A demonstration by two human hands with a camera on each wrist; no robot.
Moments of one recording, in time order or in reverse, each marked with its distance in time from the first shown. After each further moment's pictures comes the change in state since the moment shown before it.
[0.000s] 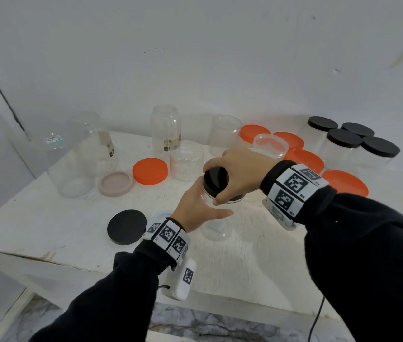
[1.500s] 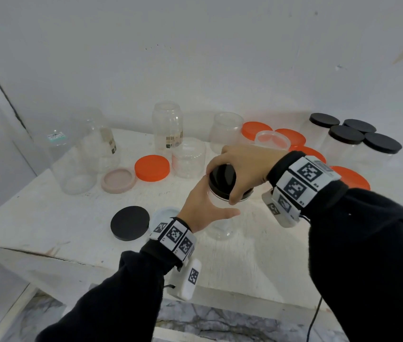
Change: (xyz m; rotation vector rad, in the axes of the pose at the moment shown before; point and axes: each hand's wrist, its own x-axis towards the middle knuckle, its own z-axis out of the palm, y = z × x) left_hand -0.006 0.001 0.006 0.028 0.009 0.042; right_hand -0.002 -0.001 -0.010 0.051 -0.171 0.043
